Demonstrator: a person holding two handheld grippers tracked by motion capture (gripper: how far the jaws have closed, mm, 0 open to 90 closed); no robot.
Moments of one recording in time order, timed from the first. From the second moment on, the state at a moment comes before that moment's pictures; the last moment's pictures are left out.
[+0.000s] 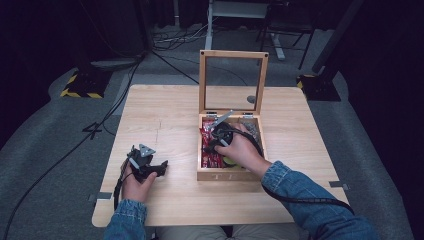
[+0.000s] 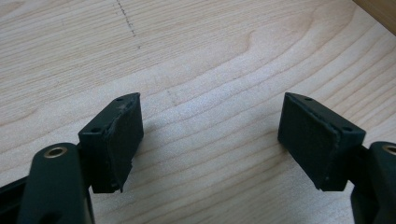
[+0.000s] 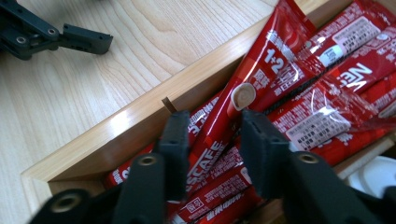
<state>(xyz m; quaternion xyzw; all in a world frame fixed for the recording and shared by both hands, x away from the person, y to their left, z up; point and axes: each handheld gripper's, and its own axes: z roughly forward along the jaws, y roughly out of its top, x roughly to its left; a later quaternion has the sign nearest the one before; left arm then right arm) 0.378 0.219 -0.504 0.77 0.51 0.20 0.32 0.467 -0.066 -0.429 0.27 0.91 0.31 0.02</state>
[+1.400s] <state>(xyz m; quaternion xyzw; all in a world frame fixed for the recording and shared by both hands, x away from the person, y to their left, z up) 0.379 0.218 -0.504 0.78 0.51 0.19 0.32 0.448 -0.126 -0.346 0.28 0.85 0.44 0.03</state>
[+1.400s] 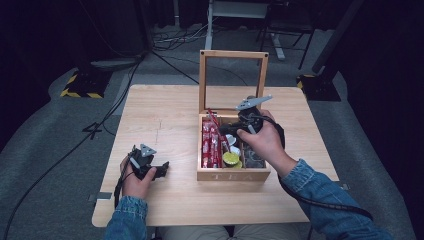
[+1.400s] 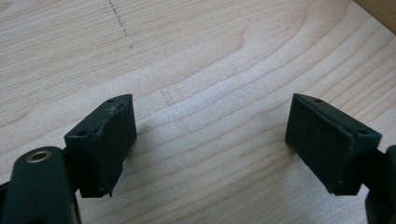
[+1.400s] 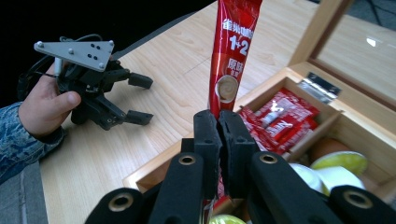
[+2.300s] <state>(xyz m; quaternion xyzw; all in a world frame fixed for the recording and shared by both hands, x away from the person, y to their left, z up) 0.381 0.219 -0.504 0.78 0.50 0.19 0.32 0.458 -0.239 -0.323 0.34 0.82 0.45 0.11</state>
